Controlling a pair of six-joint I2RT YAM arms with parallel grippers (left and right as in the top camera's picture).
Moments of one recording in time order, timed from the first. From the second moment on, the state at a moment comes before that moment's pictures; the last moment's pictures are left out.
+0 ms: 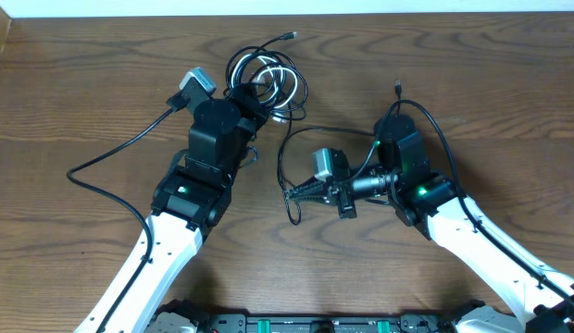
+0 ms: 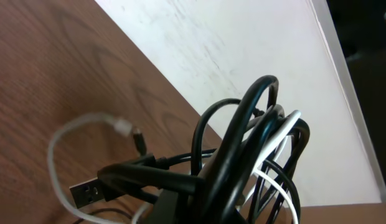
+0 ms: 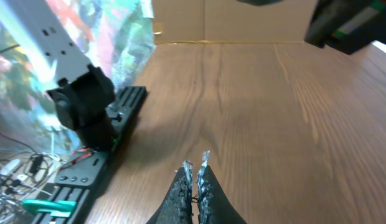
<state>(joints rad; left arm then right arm) -0.40 1.21 0.94 -0.08 -0.19 -1.08 0.51 1.39 0.81 0.07 -1.13 -0.43</state>
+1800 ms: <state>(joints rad) -0.43 1.21 0.94 -0.01 0.04 -0.61 0.43 1.39 0.81 0.40 -0.50 0.57</state>
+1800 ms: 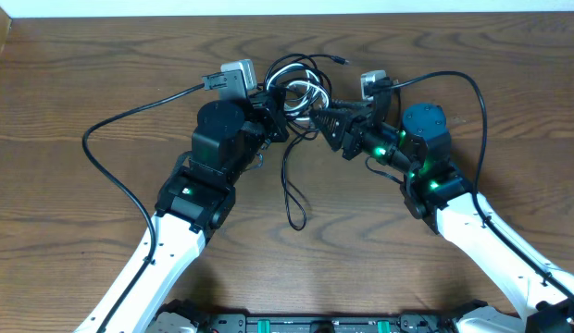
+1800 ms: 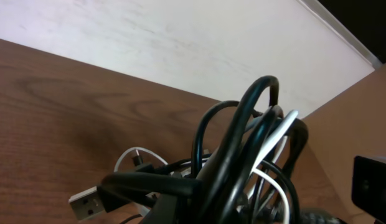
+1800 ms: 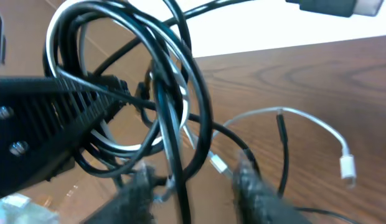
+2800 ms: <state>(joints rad) -0.44 1.21 0.94 -0.01 -0.19 -0.73 0.50 1.39 0.81 0.40 -0.88 0.12</state>
